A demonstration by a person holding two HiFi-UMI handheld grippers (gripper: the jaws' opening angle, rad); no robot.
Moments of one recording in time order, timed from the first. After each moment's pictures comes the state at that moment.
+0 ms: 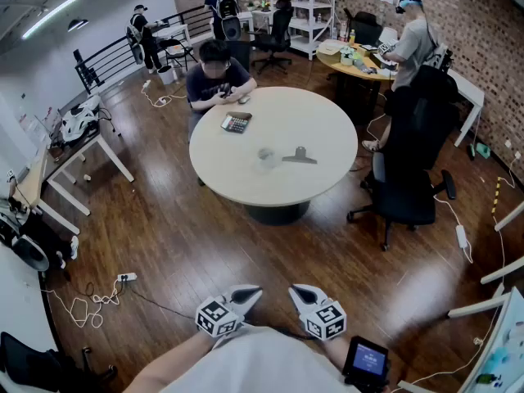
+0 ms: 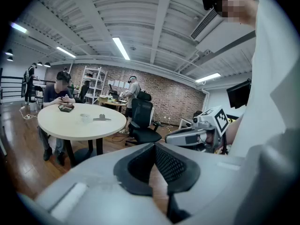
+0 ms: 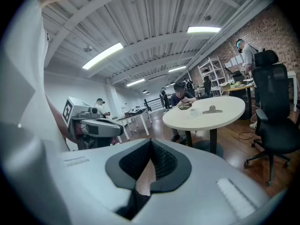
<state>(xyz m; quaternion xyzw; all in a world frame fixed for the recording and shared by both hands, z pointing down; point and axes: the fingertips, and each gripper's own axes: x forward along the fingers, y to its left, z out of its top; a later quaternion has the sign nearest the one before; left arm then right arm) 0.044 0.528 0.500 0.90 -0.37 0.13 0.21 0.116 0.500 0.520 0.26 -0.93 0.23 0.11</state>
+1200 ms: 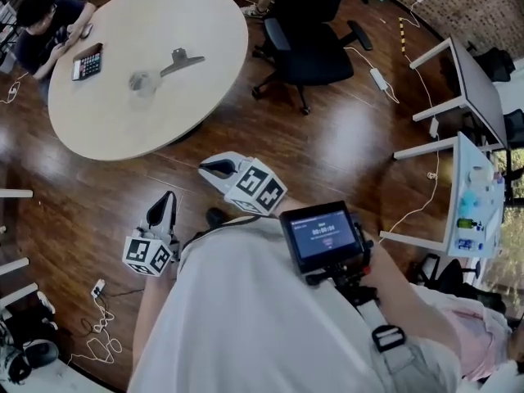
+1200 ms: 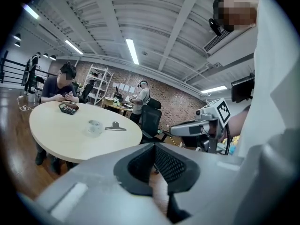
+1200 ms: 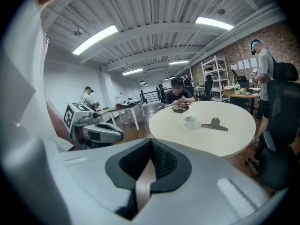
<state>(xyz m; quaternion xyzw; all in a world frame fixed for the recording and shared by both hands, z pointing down) -0.085 0.287 0.507 0.89 -0.40 0.05 0.20 -0.003 0.248 0.491 0.25 -0.94 0.16 0.18</state>
